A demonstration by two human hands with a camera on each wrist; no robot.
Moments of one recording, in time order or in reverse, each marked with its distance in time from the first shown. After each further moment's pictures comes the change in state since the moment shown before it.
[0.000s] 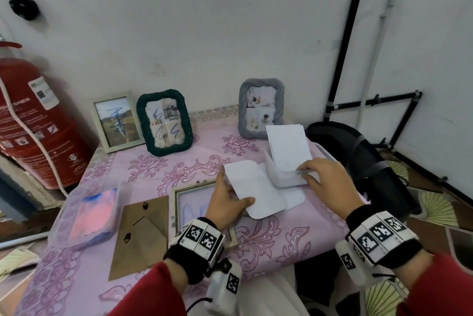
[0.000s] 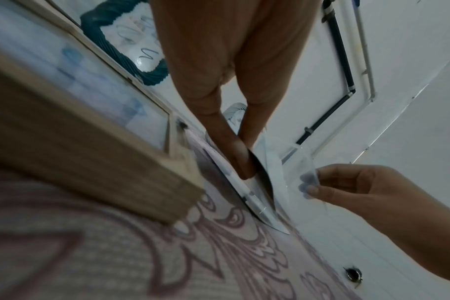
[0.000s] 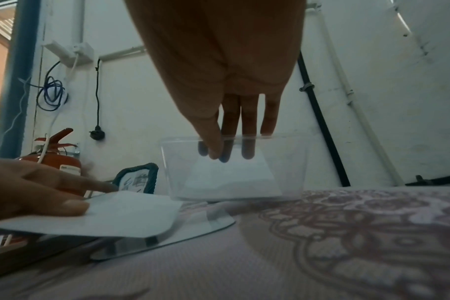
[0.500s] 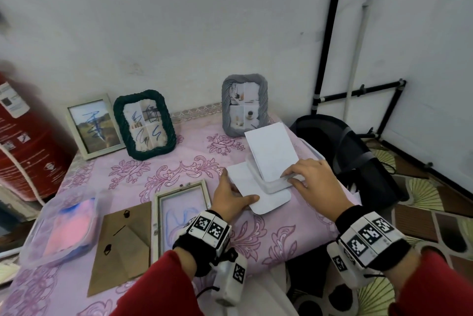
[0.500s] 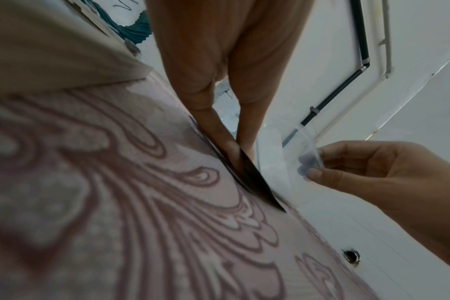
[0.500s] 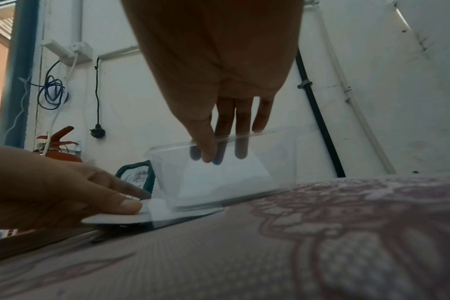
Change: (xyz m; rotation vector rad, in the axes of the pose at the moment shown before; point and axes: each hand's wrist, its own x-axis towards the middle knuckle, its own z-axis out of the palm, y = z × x) left_hand 0.027 -0.004 0.039 0.104 0.019 -0.055; right_hand -0.007 0.014 0.006 -0.029 -0.035 -0.014
